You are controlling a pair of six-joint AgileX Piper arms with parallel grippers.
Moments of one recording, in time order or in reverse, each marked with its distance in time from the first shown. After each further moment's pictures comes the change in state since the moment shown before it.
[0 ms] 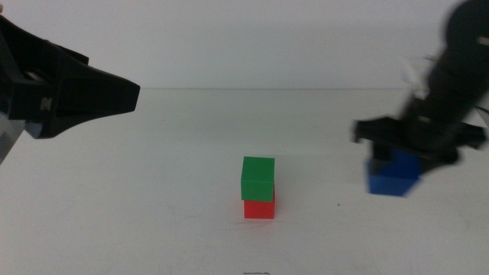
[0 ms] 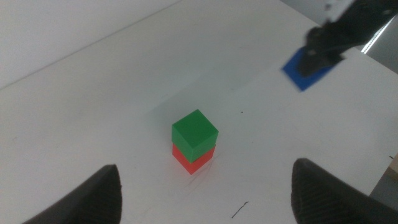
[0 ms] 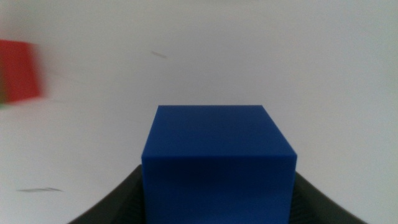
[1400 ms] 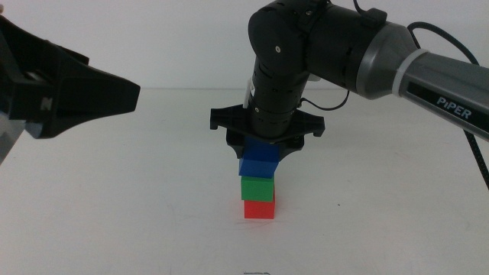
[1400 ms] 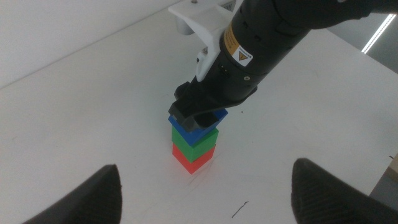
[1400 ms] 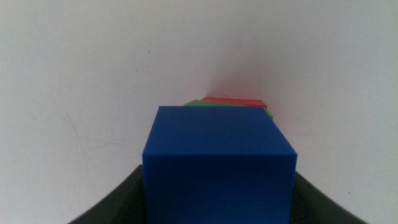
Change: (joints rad) left arm 0.000 0.000 0.000 0.000 0.000 0.000; right arm 0.300 0.449 -0.549 -0.001 -0.003 0.221
